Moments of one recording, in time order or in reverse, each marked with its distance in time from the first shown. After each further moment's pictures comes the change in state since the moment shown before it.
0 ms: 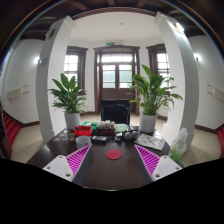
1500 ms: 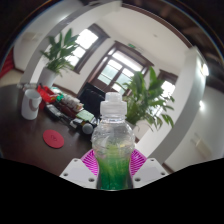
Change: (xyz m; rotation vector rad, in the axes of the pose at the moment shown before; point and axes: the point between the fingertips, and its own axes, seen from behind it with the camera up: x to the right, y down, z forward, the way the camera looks) arm 0.174 0.041 0.155 0.006 0.240 -0.556
